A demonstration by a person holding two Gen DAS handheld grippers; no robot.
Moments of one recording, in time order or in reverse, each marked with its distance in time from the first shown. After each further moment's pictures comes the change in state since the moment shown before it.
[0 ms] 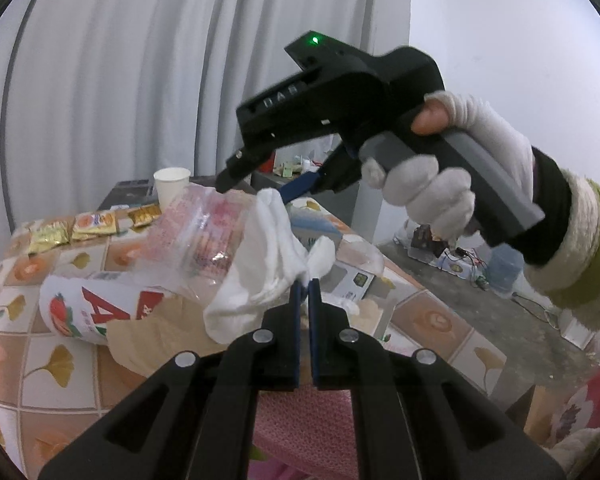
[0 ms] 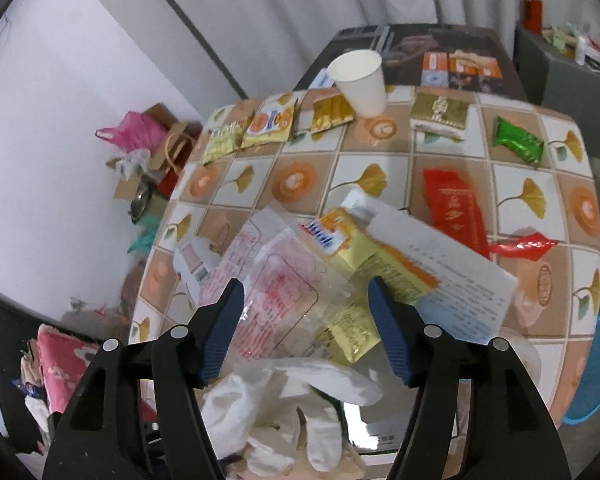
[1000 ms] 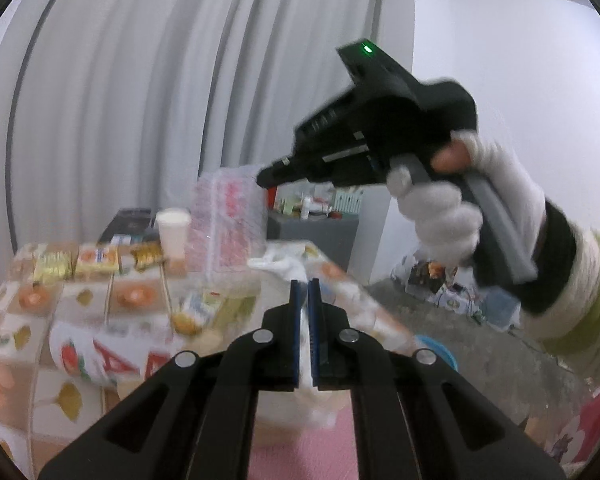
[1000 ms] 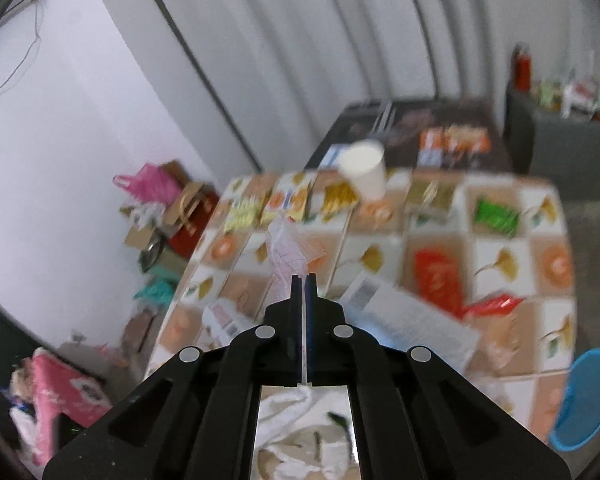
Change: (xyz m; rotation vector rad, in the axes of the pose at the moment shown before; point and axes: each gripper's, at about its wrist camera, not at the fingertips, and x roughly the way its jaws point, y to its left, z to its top) left arm -0.020 -0.003 0.047 -0.025 -0.134 -0.005; right arm -0.091 0.015 0.007 -0.041 -0.341 -0.024
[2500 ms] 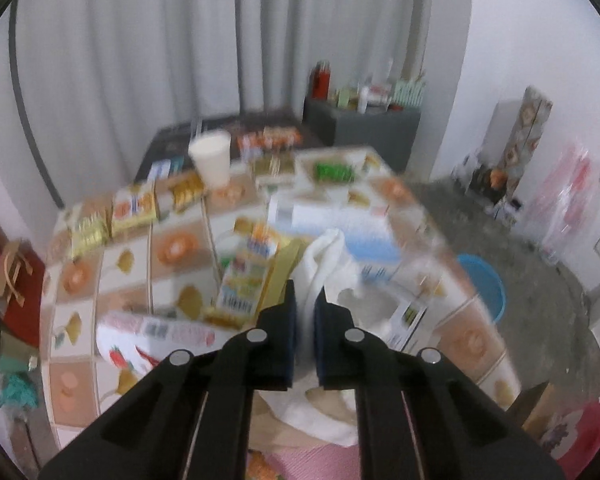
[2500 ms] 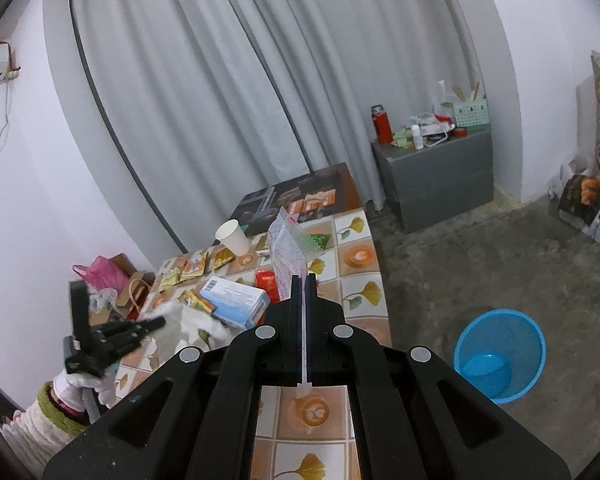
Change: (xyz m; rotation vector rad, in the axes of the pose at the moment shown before) left arm 0.080 0.004 0.058 0.022 0.461 0.225; right arm -0.212 -0.136 -0.116 0.187 -0.293 -0.200
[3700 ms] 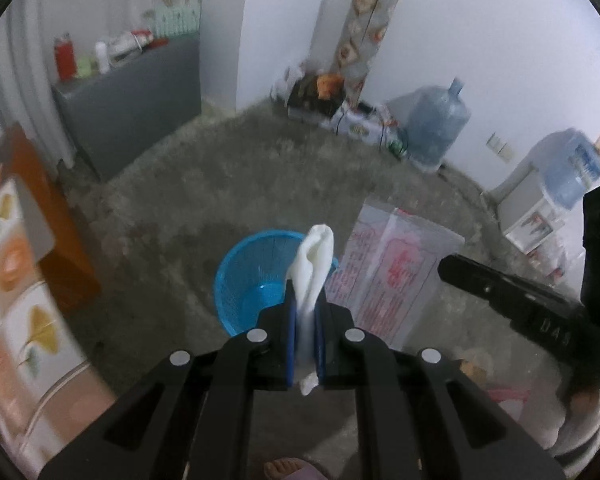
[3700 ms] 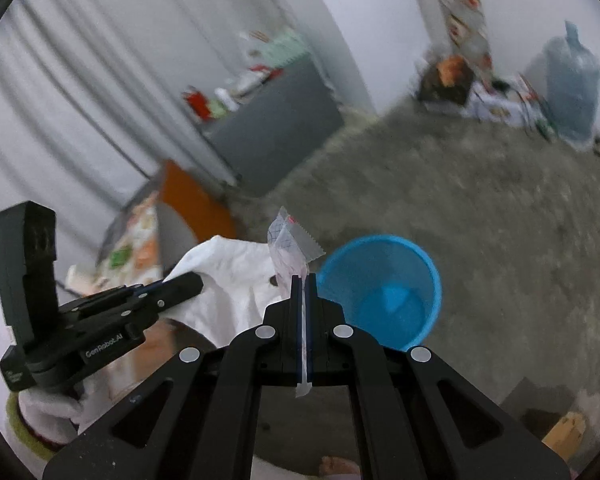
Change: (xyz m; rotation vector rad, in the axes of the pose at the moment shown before) left arm 0.246 -0.404 0.059 0.344 0.324 -0.468; right arm 0.042 -0.273 -0.071 0.461 0.117 -0.369
